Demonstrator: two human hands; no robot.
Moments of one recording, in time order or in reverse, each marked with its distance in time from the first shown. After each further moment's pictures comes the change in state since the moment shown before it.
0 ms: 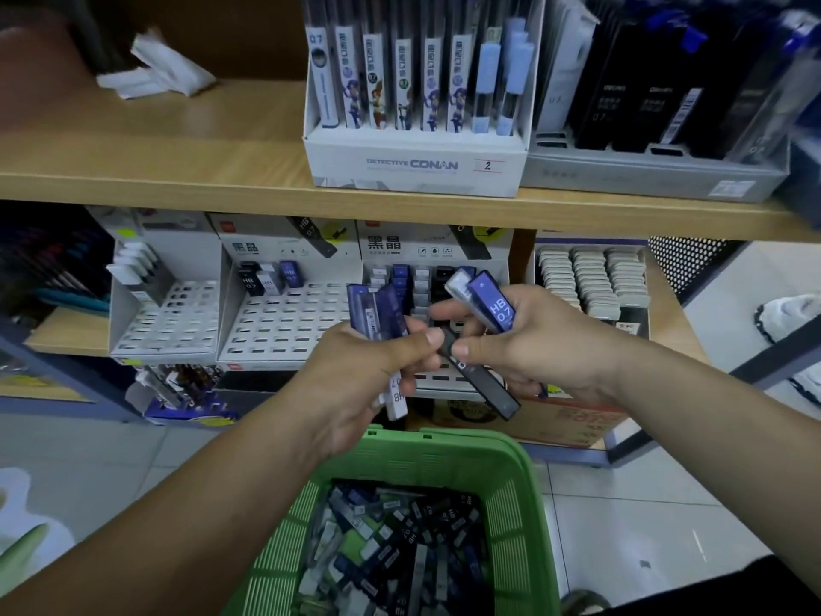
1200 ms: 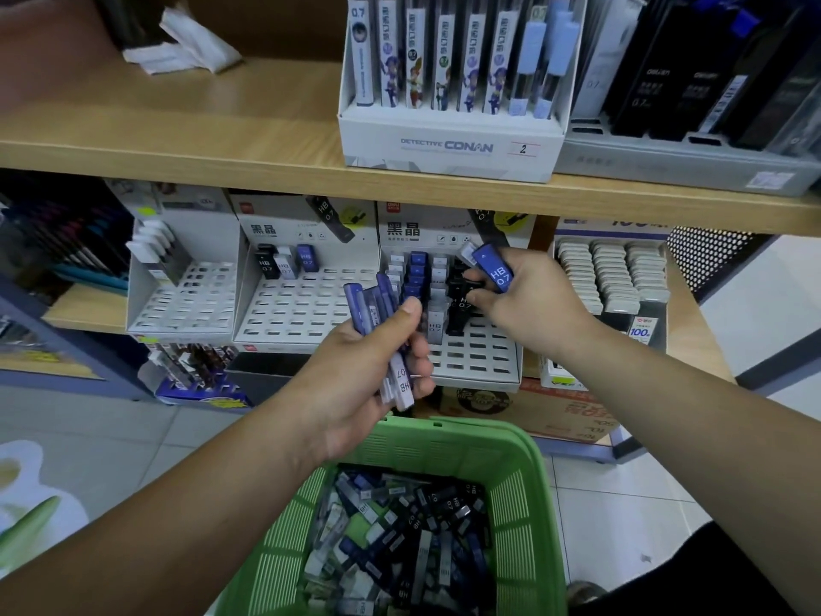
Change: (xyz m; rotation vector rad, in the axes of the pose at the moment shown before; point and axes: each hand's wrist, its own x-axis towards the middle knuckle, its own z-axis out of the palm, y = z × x) left_hand -0.010 -0.012 -0.021 -0.151 -0.106 -0.013; right_hand 0.059 0.028 0.002 -0.352 0.463 -0.209
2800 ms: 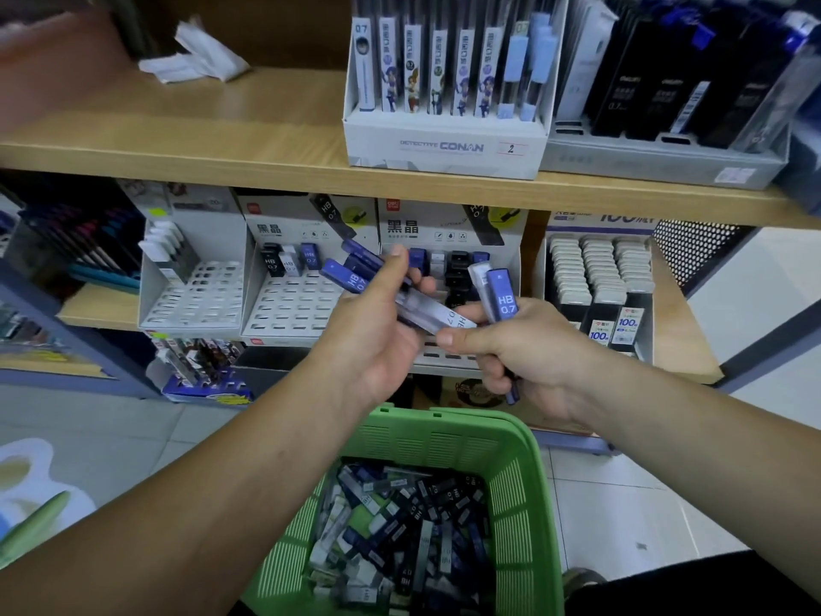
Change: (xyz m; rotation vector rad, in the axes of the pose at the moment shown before) left_hand 0.020 0.012 0.025 -0.397 0.097 0.082; right_hand -0.070 -0.040 0.001 0.670 -0.193 0.524
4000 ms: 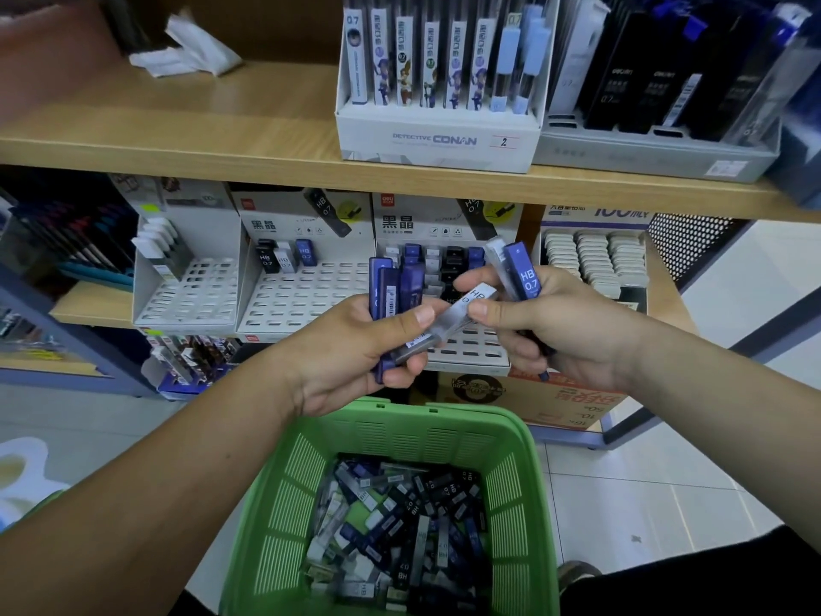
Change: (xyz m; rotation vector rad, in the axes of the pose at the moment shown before) left_hand -0.016 0.018 -0.035 0.598 -0.433 -0.165; right_hand -0.008 -0.024 -0.032 -0.153 -0.235 -0.118
